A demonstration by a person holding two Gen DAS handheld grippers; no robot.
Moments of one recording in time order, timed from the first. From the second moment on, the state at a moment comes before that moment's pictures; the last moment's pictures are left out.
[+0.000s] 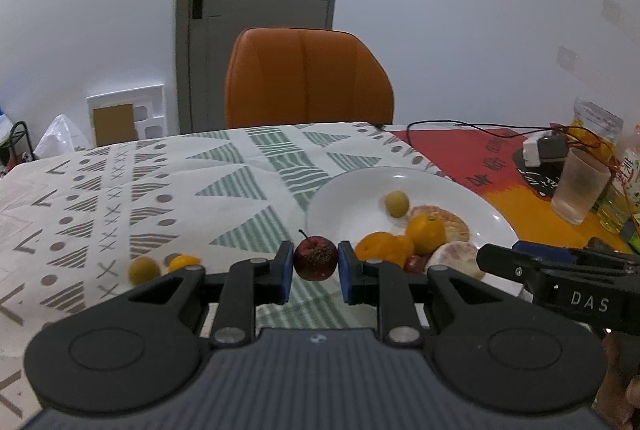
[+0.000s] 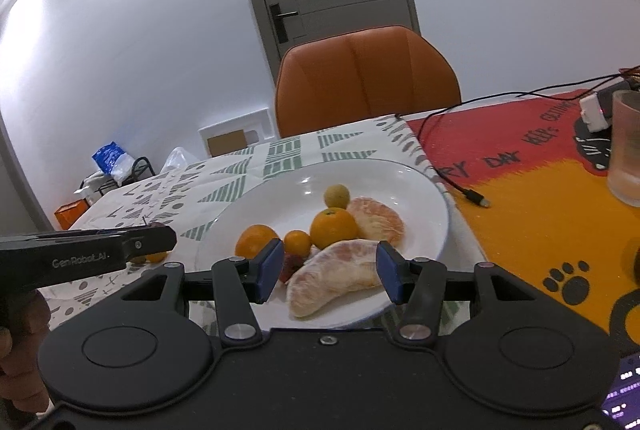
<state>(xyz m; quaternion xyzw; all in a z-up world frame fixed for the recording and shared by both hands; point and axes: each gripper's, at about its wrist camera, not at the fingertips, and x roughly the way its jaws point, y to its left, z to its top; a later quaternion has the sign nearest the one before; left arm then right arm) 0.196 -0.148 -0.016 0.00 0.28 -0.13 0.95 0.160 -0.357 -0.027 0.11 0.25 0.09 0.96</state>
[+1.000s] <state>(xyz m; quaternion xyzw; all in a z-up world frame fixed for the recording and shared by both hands) 0.227 -0.166 -0.008 0.02 0.28 -0.14 0.95 0.161 -0.365 -0.033 0.13 0.25 0.08 0.96</state>
